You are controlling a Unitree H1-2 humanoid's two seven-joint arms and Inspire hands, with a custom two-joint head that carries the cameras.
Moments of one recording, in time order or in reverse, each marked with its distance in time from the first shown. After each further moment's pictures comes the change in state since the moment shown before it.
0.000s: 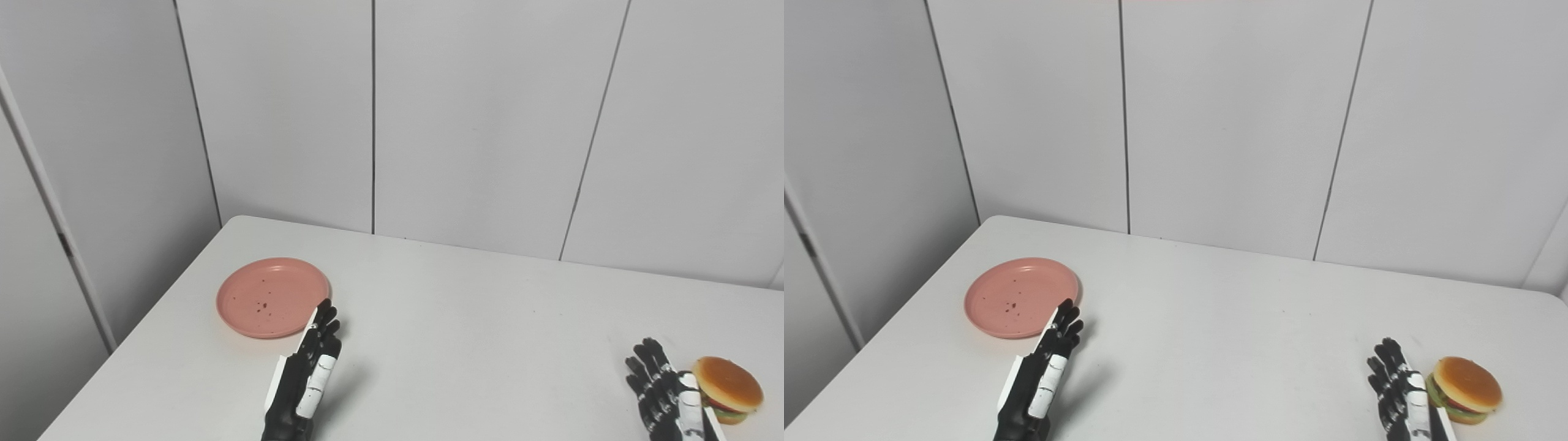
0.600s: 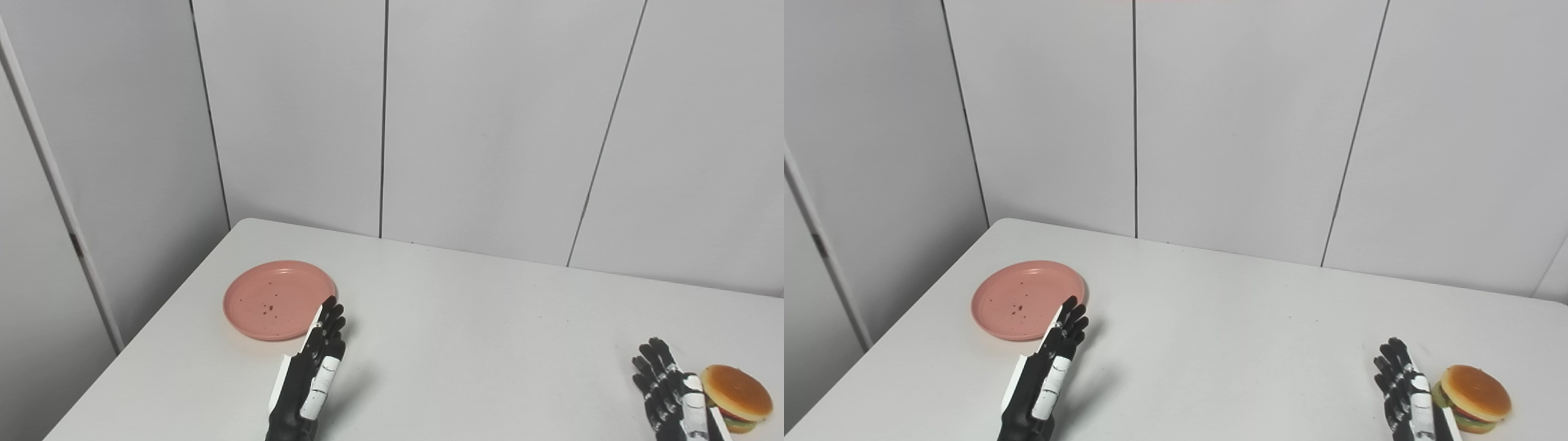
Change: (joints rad) left arm -0.003 0.003 -0.004 -0.004 0.000 -0.061 0.002; right arm -0.013 0.000 0.019 0.019 -0.033 -0.028 0.011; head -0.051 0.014
